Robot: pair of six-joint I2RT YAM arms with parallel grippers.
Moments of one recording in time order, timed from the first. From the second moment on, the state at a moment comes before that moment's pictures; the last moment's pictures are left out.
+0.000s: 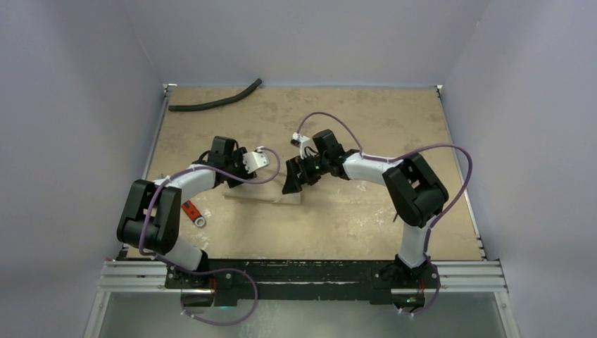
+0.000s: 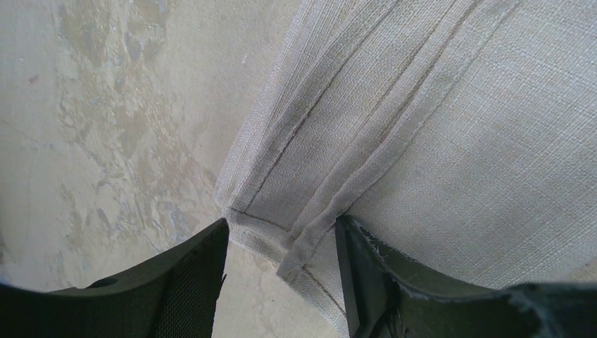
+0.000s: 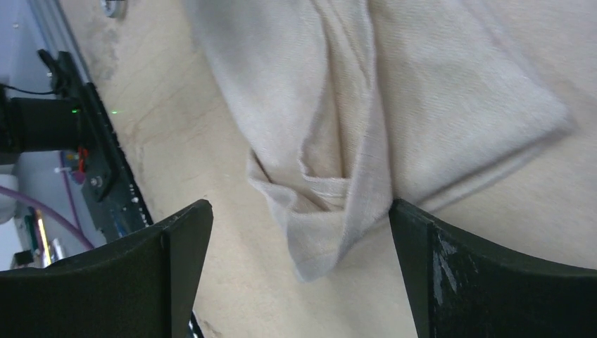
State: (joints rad) left arm -0.24 1.55 0.77 -0.15 0.14 0.93; right arm 0.62 1.88 1.09 -0.02 -0.69 0.25
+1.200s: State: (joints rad) left arm -0.27 1.37 0.87 -0.56 0.27 0.92; right arm 0.56 1.98 1.14 0.06 -0.47 0.21
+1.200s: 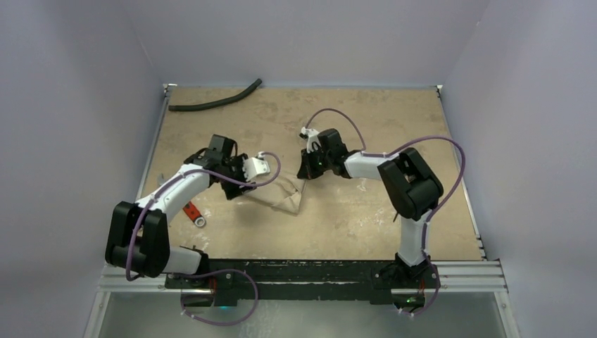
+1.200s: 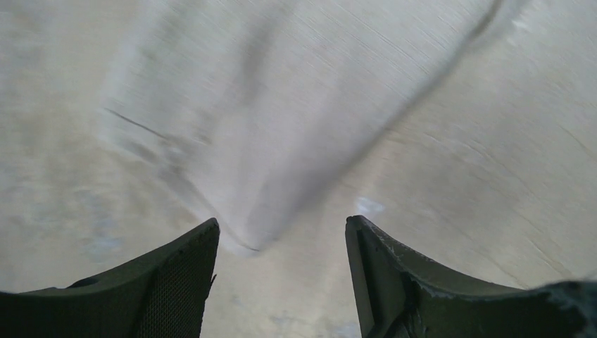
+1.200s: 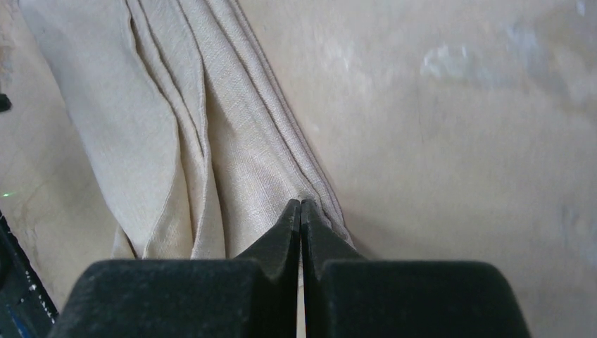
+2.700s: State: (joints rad) left arm -0.66 1.53 1.06 -0.71 0.39 0.63; right arm 0.71 1.66 0.83 0.12 -0.35 0.52
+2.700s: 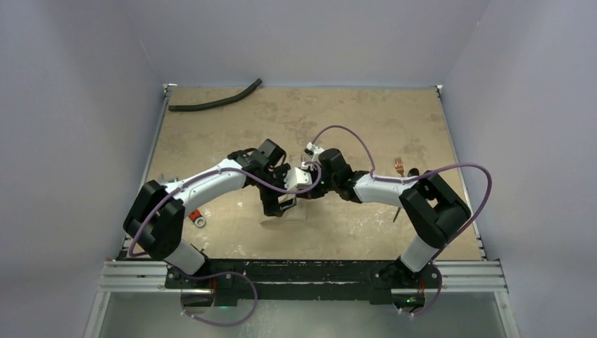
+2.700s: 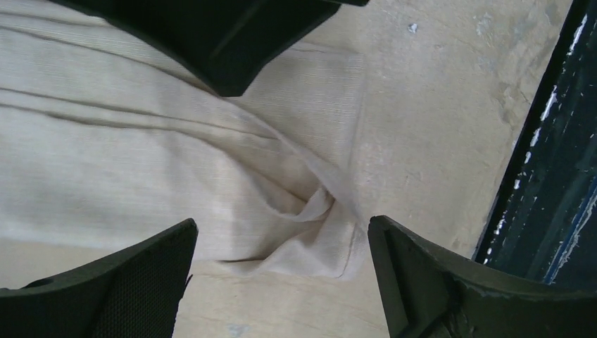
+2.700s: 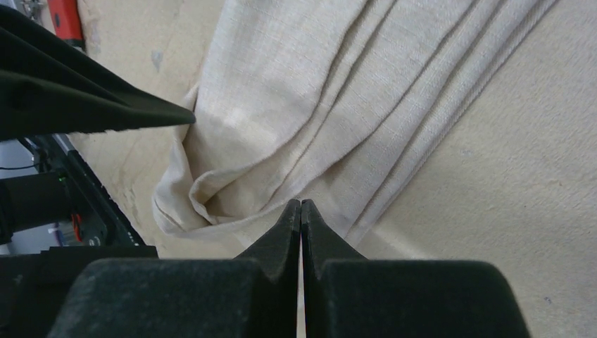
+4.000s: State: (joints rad) left arm -0.78 1.59 0.92 -0.56 0.27 0.52; right arm 0.69 1.75 0.70 0.36 -0.38 0.66
